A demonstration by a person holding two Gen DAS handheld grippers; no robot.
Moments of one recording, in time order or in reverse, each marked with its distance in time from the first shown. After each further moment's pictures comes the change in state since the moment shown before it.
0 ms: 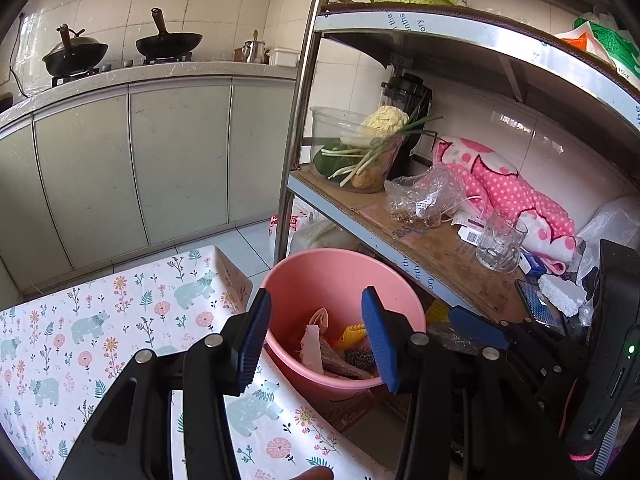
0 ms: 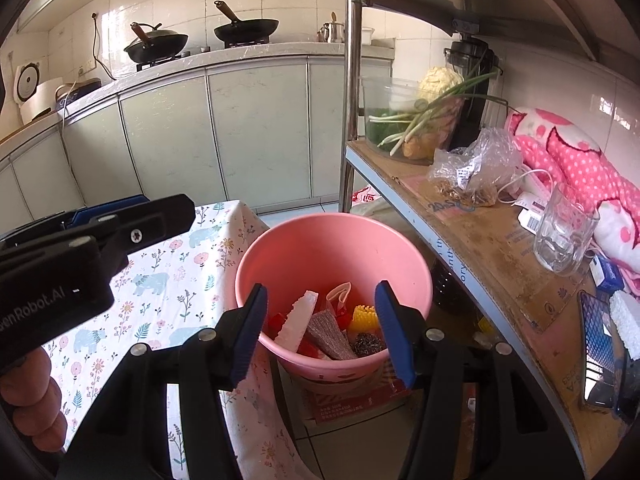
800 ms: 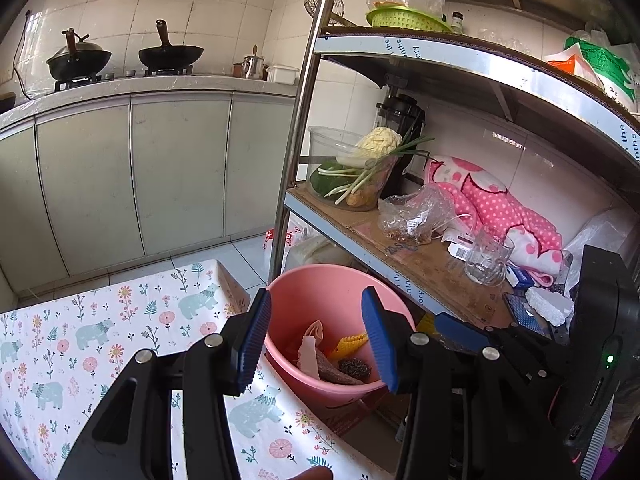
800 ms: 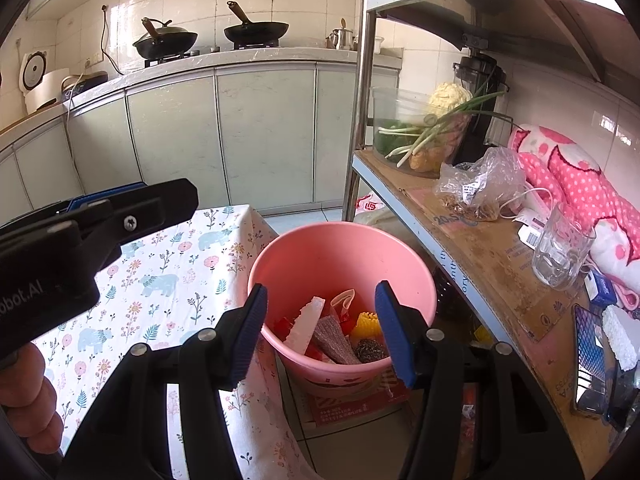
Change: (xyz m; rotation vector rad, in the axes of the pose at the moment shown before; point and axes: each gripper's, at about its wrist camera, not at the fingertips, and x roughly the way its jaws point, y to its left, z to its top) left arm -0.023 0.009 0.001 -0.015 -0.057 -0.032; right arm -0.009 0.017 0.005 -0.042 -0.015 -0.011
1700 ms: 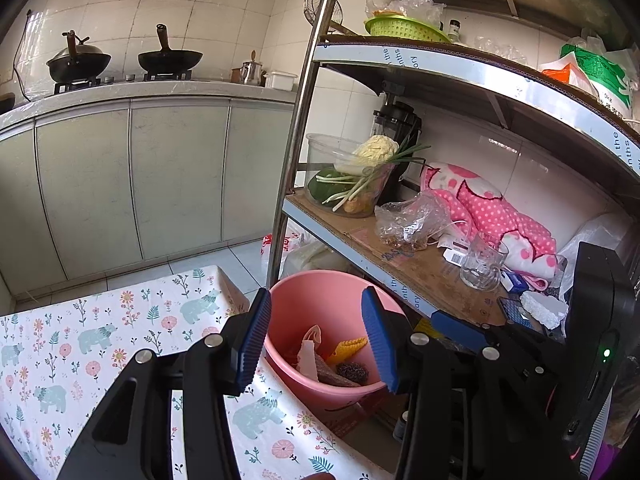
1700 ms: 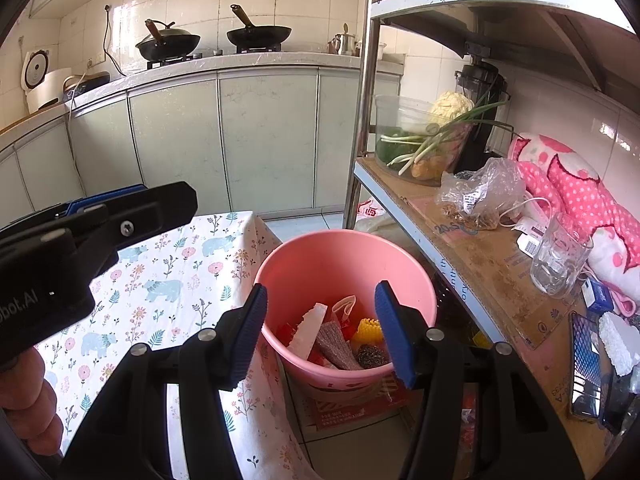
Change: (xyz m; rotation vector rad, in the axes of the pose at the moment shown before) left arm -0.010 0.003 0.004 -0.001 -0.017 -0.012; right arm -0.006 0.006 0.007 -0.011 -0.013 -0.002
